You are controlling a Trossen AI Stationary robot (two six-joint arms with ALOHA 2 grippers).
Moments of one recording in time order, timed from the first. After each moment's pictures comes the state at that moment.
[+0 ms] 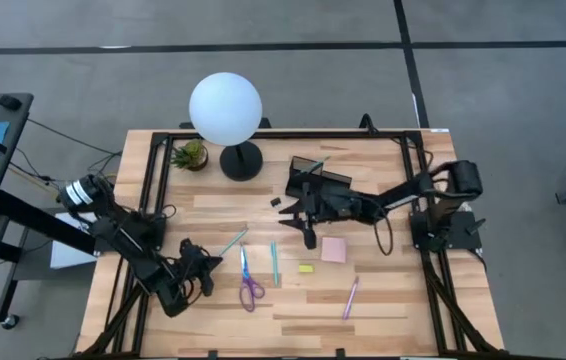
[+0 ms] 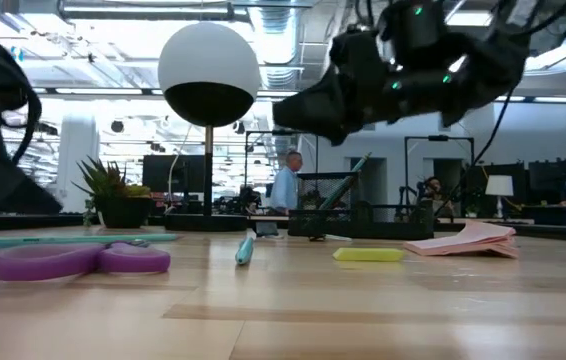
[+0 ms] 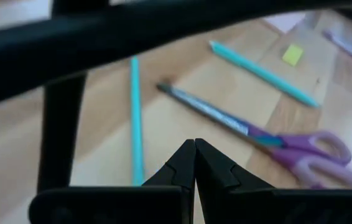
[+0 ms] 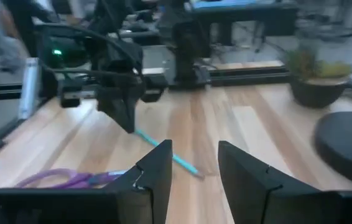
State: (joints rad) left arm -0.94 1.59 0.44 -0.08 -1.01 -1.55; right arm -0.02 1.76 0.68 0.91 -0.11 0.02
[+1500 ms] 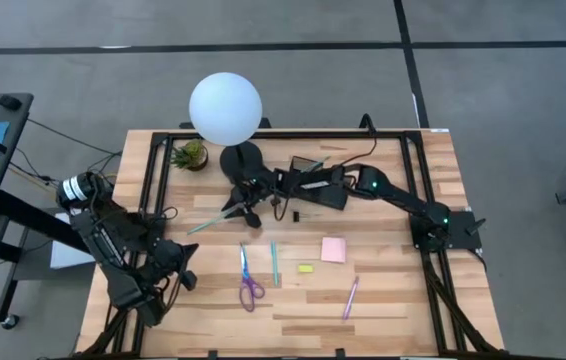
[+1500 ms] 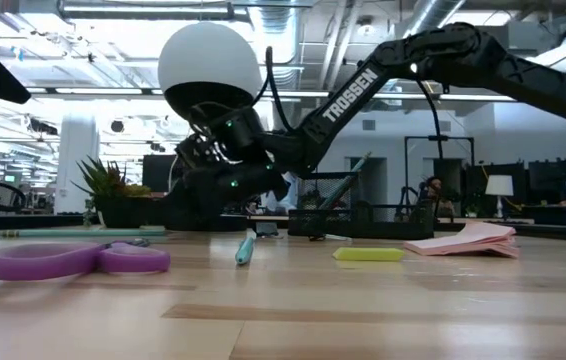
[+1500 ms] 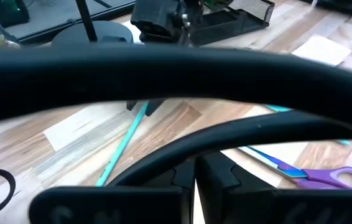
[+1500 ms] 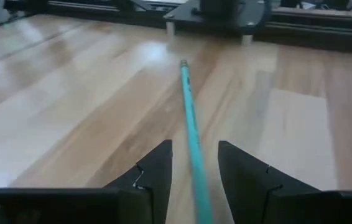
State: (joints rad) left arm -1.10 1.52 0.86 -1.41 -0.97 -2.21; right arm -0.23 2.62 1.86 0.33 -0.66 -0.30
